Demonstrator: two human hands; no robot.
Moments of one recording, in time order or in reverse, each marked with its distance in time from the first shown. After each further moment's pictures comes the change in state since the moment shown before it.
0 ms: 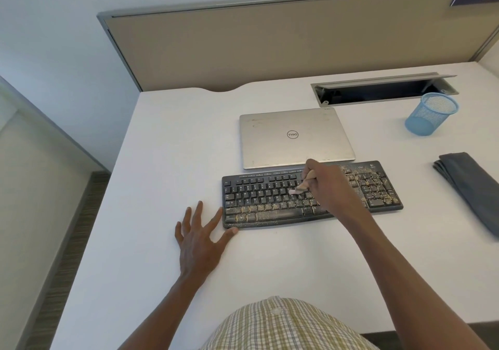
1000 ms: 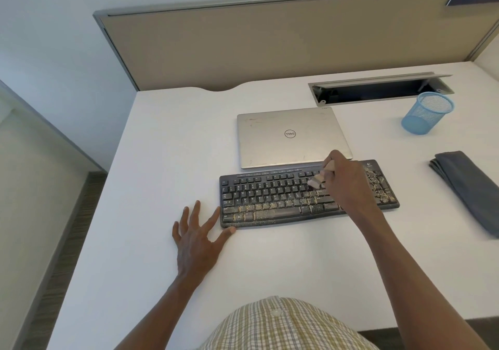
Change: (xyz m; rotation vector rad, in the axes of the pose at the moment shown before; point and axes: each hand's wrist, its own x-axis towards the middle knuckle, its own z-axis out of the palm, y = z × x) left_hand 0.000 0.001 -0.001 0.005 -0.007 -0.002; right_hand -0.010 0.009 -0.026 0.071 0.159 0.170
